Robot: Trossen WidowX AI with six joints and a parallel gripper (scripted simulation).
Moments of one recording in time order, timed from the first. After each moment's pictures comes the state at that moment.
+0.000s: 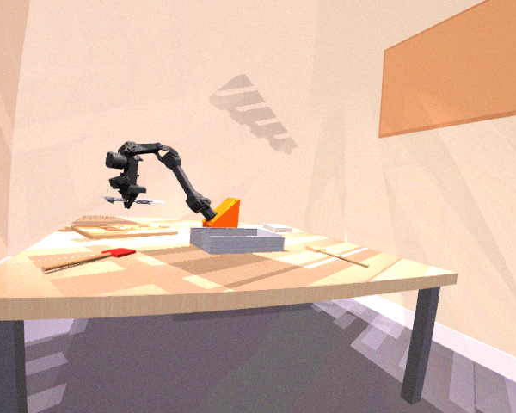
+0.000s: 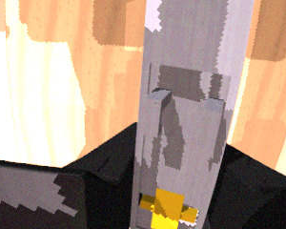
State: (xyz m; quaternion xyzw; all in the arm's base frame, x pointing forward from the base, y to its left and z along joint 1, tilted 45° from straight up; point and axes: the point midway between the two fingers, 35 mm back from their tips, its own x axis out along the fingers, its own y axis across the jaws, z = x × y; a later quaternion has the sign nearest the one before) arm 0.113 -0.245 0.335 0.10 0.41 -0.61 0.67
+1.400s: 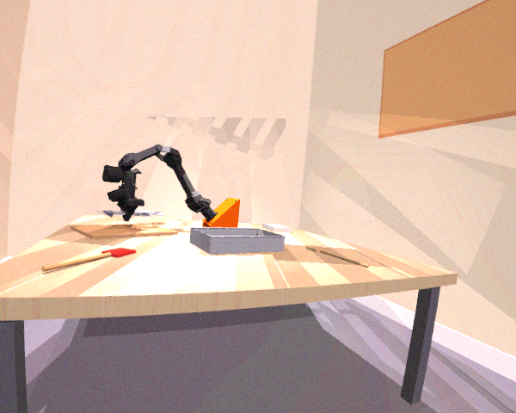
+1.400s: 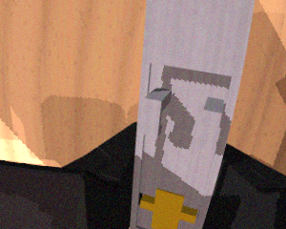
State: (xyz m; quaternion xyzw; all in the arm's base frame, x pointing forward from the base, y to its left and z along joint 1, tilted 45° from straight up) arm 0.102 -0.284 0.301 0.11 0.40 -0.61 0.67
